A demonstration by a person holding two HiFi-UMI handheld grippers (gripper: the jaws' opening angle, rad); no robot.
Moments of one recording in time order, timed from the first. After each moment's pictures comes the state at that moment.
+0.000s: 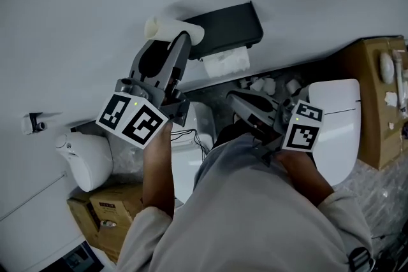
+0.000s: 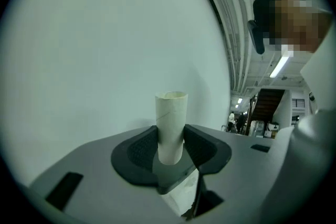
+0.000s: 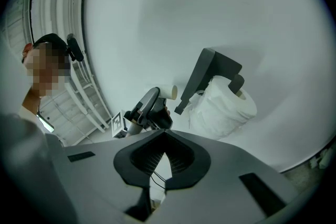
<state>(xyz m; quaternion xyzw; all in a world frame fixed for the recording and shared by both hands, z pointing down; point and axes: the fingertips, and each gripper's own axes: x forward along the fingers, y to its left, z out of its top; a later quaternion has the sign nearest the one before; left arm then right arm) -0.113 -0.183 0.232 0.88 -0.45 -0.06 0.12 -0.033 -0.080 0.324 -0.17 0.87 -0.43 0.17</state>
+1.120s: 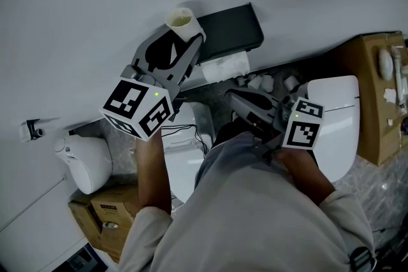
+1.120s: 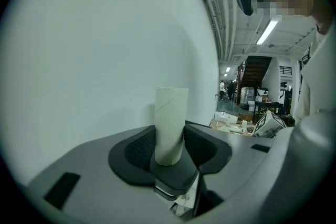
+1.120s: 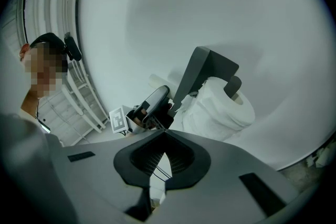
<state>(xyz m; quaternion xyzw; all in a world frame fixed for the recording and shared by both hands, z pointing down) -0.081 -0.204 0.265 0.92 -0.38 0.10 0.06 -0.035 -0.096 0.329 -0.18 0.86 -0.45 0.15</state>
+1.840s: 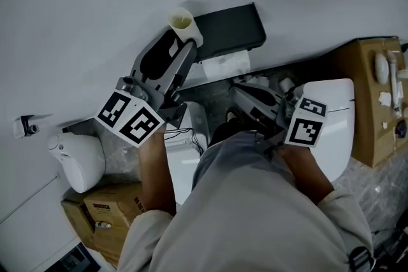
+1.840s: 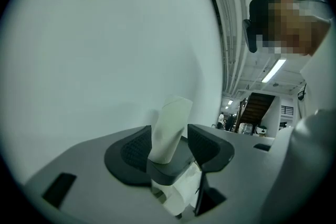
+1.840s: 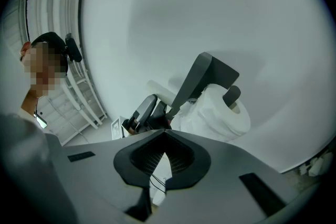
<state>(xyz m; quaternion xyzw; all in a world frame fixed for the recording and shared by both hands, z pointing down) -0.113 -0.187 0.257 0.90 -0.40 -0.06 0.15 -0.030 -0.102 0.328 -0.19 0.87 -0.43 0.14</state>
